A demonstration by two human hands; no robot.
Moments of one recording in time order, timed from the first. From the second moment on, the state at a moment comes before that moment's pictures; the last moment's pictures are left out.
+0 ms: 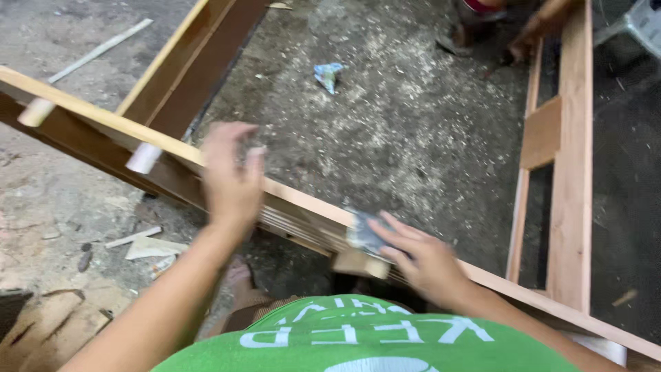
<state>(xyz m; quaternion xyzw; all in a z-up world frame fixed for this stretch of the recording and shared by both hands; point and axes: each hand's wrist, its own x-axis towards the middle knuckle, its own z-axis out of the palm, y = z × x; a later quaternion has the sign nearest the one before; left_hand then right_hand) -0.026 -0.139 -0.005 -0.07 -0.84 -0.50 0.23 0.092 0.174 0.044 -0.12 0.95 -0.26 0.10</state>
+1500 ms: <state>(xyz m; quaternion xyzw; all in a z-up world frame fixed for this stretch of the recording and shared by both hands) -0.142 -0.436 -0.123 0.20 -0.87 -0.42 0.15 -0.139 -0.206 -0.022 -0.33 0.89 -0.25 0.17</state>
